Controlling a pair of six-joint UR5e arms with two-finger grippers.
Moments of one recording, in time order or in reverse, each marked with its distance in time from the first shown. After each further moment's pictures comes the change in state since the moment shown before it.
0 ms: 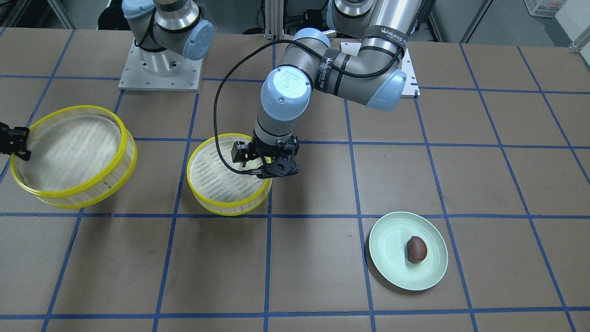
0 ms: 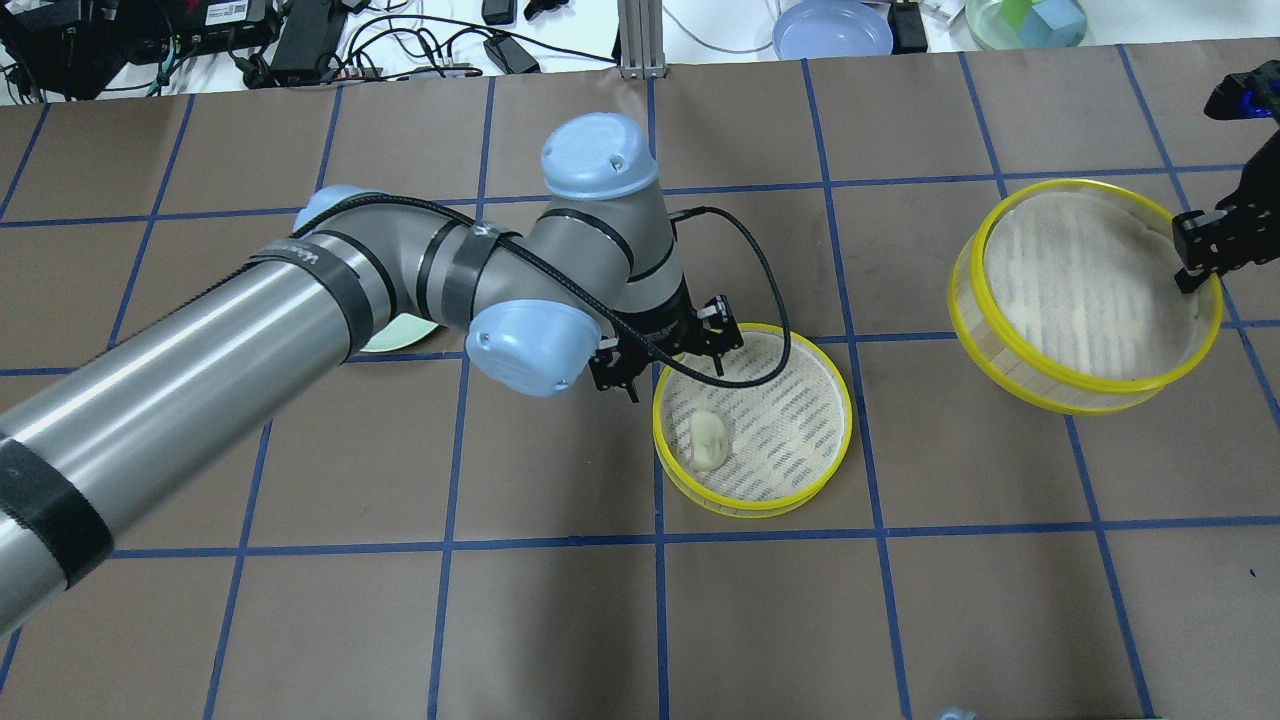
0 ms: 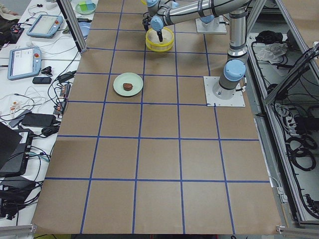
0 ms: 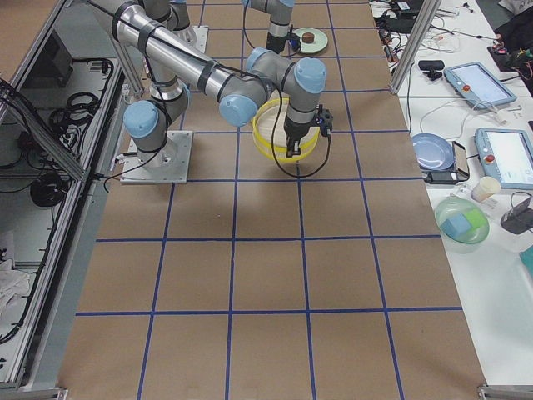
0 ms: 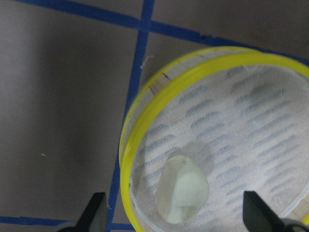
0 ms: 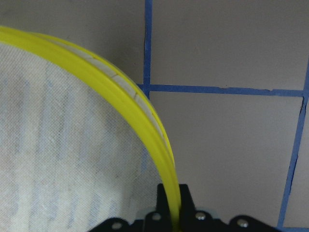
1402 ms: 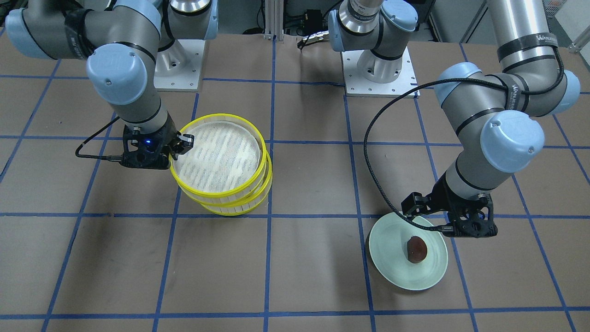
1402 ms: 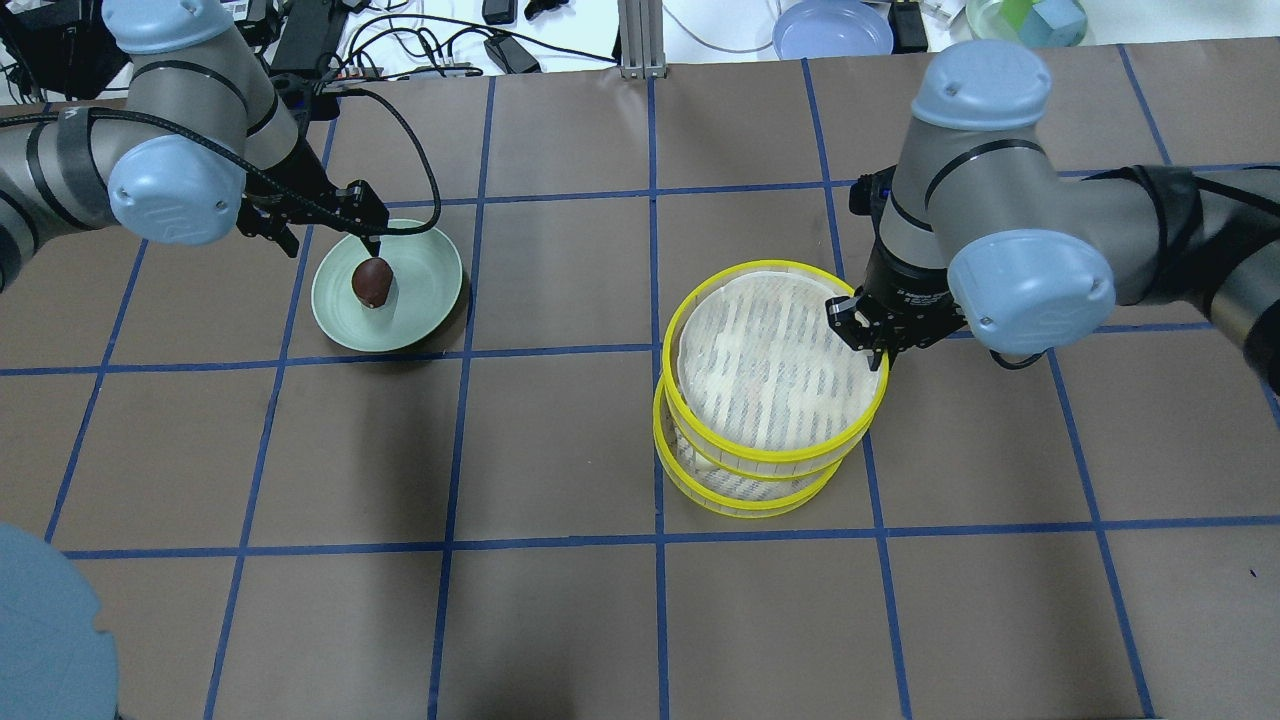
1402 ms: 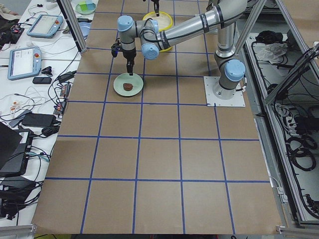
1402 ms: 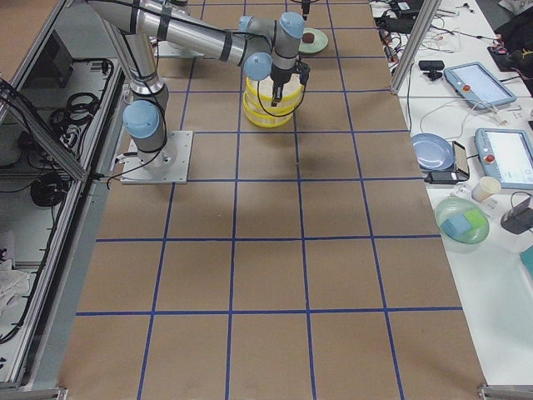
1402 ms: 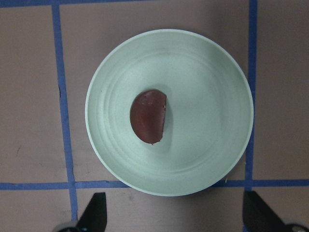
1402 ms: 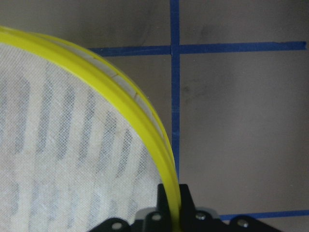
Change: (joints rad) left arm 0.536 0.001 0.047 0.032 0.234 0.785; right arm 0.553 -0.003 0.171 -0.100 0.004 0.612
